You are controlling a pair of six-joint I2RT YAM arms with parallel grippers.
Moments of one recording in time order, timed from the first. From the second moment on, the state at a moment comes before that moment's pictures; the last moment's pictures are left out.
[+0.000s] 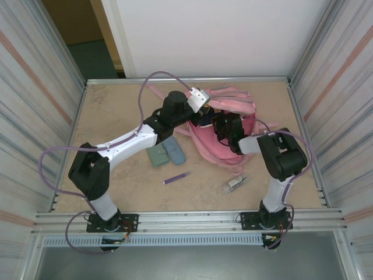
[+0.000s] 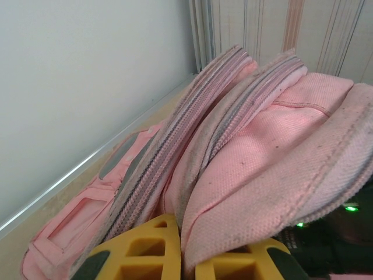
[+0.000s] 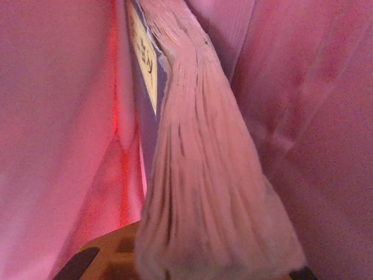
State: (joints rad) left arm -0.74 1.69 1.31 0.11 0.11 0.19; right arm 0.38 1.85 0.80 0.59 -0.05 1.53
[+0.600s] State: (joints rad) left arm -0.74 1.63 1.23 0.15 0.07 0.18; right arm 0.36 1.95 0.86 0.69 -0.14 1.77
